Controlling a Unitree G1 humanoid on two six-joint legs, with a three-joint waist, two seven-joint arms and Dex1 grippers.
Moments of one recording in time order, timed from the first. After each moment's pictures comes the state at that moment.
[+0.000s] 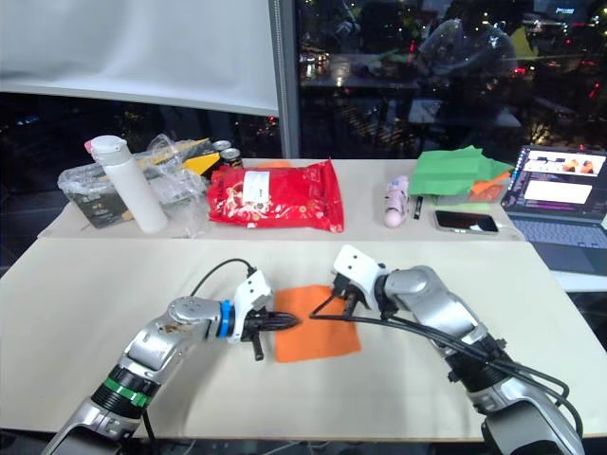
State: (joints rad) left arm -0.42 0.46 -0.30 0.01 -0.24 0.57 -0.93; right arm -0.61 -0.65 0.44 -0.08 0.08 0.58 0.79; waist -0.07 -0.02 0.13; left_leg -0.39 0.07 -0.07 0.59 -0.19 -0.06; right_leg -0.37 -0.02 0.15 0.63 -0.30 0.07
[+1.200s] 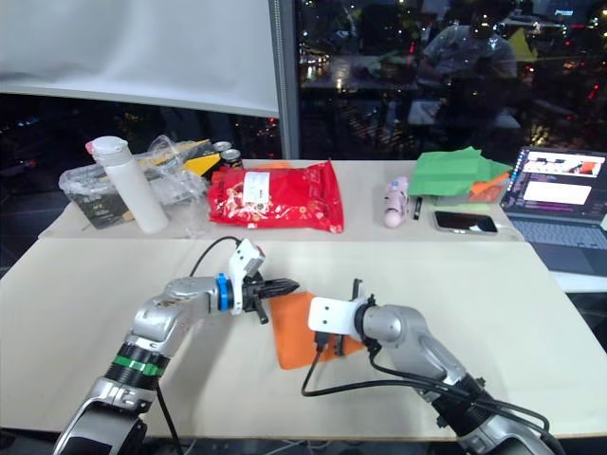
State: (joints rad) left arm -0.60 0.34 -0.20 0.24 -0.27 0.51 -0.90; right arm -0.43 -0.58 0.51 -0.14 -0.35 0.28 0.71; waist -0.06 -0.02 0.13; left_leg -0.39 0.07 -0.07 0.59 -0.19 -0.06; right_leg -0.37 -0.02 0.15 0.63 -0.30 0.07
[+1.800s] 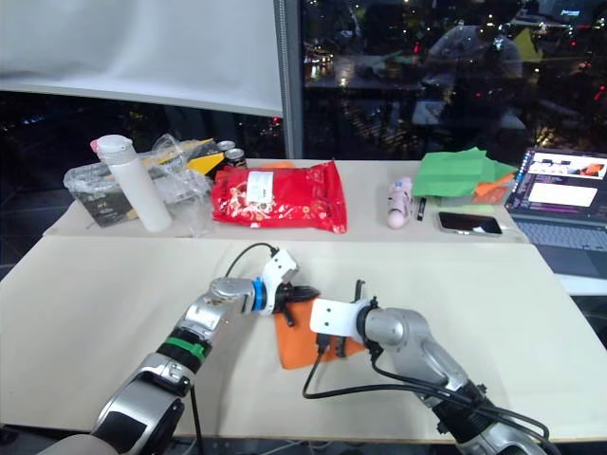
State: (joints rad) left arm -0.73 0.18 -0.26 0.61 -0.10 0.29 -0.88; right arm -0.39 -0.56 0.47 -0.17 -0.38 0.29 0.73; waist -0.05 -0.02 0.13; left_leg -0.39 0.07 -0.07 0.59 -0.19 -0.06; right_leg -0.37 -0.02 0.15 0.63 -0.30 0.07
